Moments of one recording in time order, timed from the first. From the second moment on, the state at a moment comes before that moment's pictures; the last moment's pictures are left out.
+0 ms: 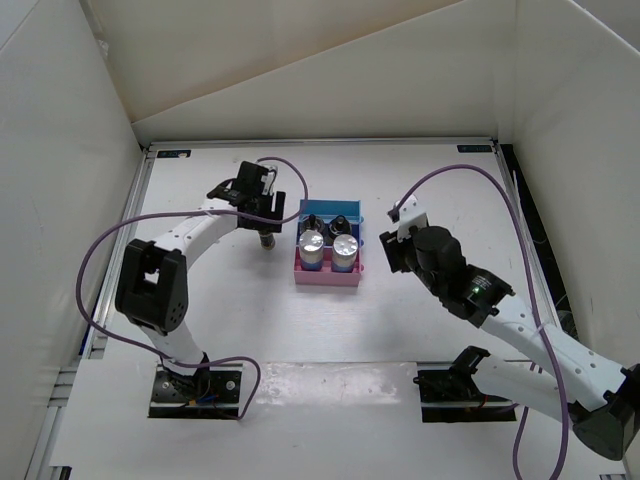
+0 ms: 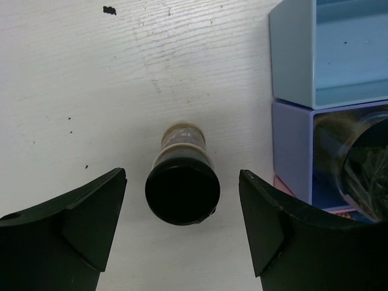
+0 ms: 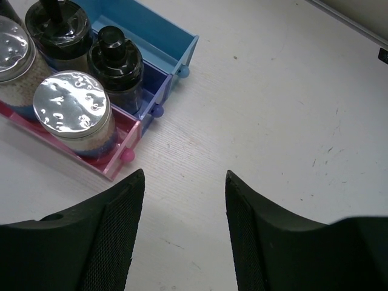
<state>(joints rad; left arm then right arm) -0.37 1.71 1.26 -0.52 -0.09 -0.16 0.80 0.88 0.79 -0.35 0.37 -0.06</state>
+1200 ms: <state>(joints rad) -0.45 1.80 1.86 -0.65 -0.09 -0.09 0.78 0.87 0.79 -0.35 0.34 -0.06</state>
